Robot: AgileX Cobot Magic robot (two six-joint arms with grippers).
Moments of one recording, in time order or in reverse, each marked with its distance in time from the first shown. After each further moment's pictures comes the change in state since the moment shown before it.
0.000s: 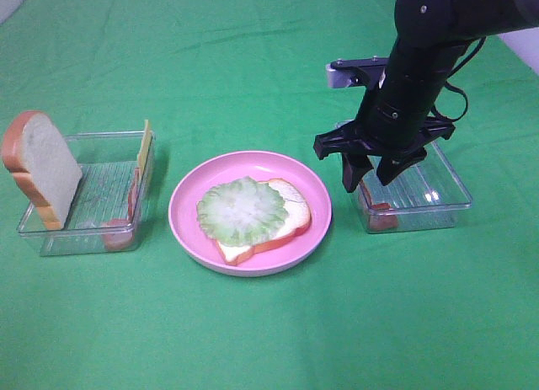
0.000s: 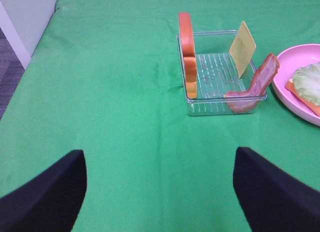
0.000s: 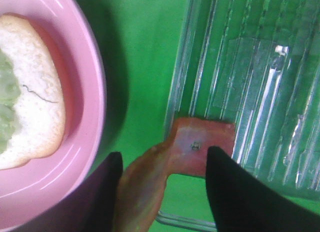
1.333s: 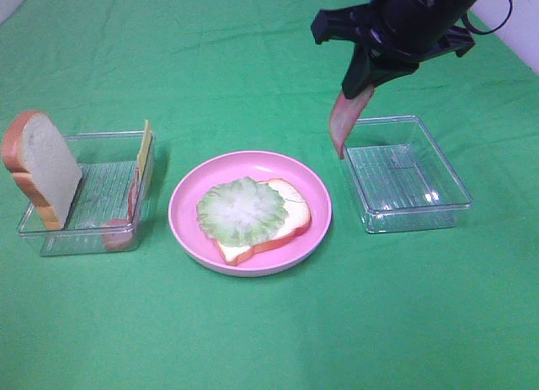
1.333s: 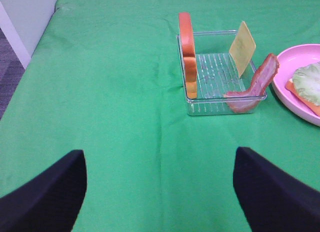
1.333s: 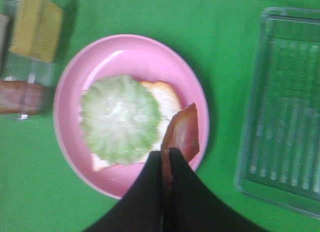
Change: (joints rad) left arm 0.000 0.000 0.000 0.000 0.000 0.000; right arm 0.001 -0.272 -0.058 0.229 0.053 -0.102
